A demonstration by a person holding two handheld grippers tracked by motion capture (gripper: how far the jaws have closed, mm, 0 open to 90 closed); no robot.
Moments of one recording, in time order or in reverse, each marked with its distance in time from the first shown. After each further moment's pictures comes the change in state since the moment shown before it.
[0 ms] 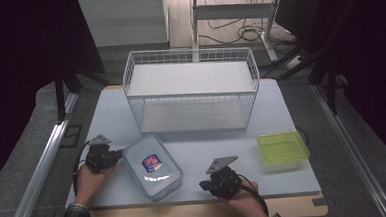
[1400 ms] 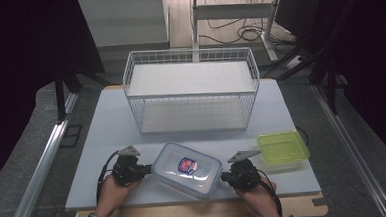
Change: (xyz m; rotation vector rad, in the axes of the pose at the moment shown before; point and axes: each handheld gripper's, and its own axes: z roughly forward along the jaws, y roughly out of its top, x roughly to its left) left arm -0.084 0.004 0.020 0.088 -0.198 0.043; right arm -0.043 -0.022 -0.028 -0.023 -0.167 0.221
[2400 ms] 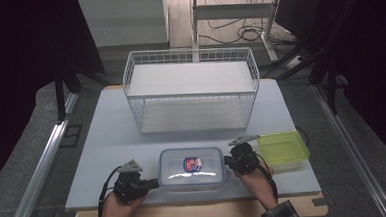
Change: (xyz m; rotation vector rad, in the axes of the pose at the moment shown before) left arm -0.042 -0.025 -0.007 -0.015 -0.041 -0.013; right arm -0.032 0.028 0.016 -0.025 -0.070 0.042
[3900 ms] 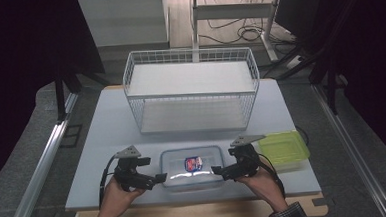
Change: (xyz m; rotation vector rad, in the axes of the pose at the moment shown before) left arm 0.013 0.039 -0.005 -0.091 -0.050 0.023; right arm 0.012 0.004 -0.022 -0.099 0.171 -0.063
